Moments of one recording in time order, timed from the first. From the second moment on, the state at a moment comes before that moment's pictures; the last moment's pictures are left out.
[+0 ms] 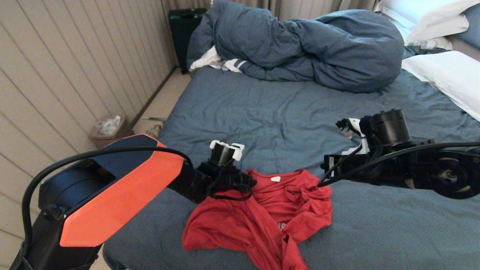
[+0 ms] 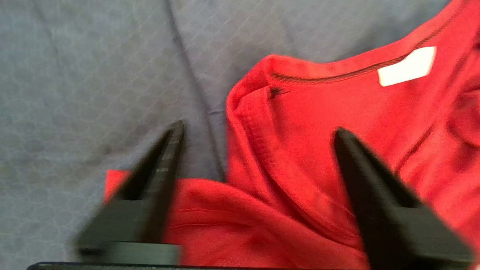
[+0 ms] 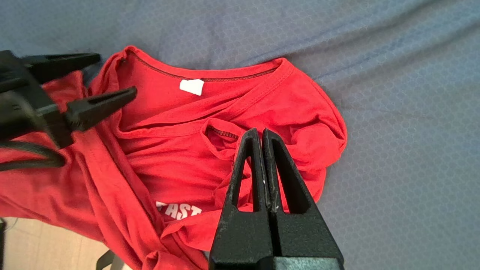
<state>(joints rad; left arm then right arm) -0.66 2.41 -1.45 -0.40 -0.04 -0.13 0.34 1.70 -0.96 -0.15 -0.05 0.24</state>
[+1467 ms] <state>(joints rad) -0.45 2.45 -1.67 -0.39 0.03 -0.12 0.35 1.70 -0.92 -0.22 -0.05 0.23</state>
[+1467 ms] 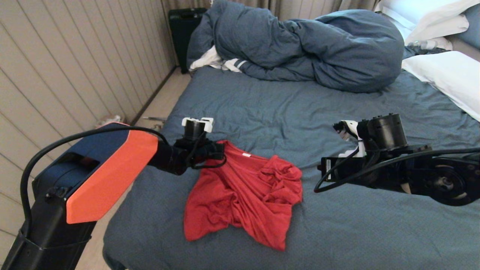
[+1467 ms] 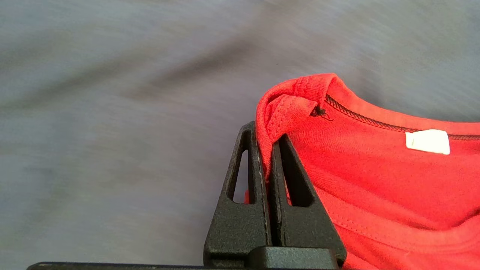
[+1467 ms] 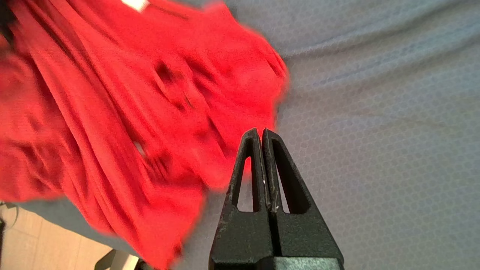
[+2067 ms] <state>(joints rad) -0.32 2.53 -1.84 -0.33 0.03 -0.11 0.36 1.73 -0.93 -0.22 -0.05 0.23</state>
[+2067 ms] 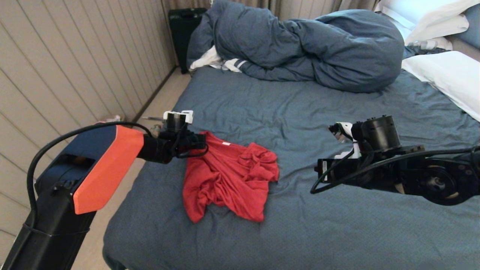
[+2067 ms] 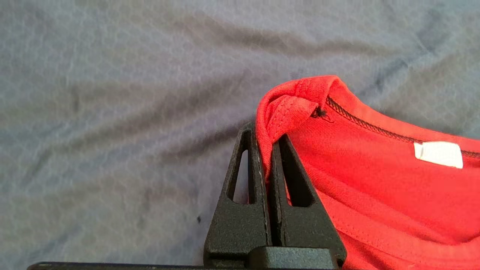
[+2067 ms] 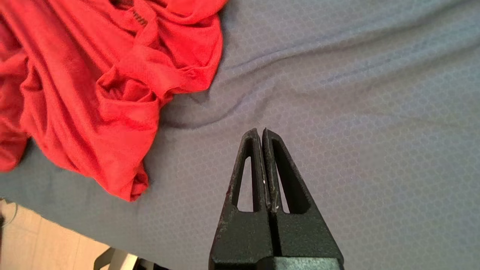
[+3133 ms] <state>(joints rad) -0.31 2.44 -1.70 -0.31 0.03 -0.09 0.37 1.74 -0.94 -0.24 -0.05 0.23</state>
